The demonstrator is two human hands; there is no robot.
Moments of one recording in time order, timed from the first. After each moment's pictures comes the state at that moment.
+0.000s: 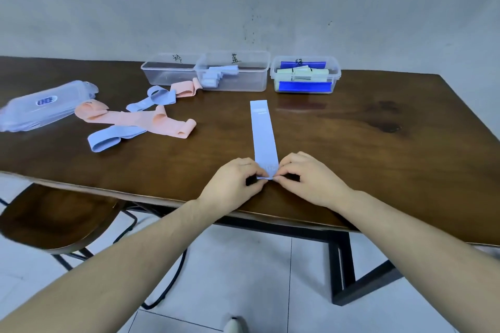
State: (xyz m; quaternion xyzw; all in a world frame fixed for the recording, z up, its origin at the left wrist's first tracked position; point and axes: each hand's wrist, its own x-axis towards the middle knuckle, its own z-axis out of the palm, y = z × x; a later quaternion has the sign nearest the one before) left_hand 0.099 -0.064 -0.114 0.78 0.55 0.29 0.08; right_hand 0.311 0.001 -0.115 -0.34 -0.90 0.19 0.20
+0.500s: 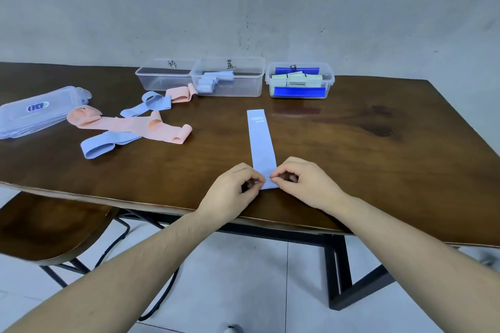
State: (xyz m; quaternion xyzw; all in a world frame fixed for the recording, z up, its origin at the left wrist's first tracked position) left_hand 0.102 -0.074 -0.117 0.73 0.57 0.34 0.16; right_hand 0.307 -0.006 -0.111 -0.40 -0.84 0.29 0.25
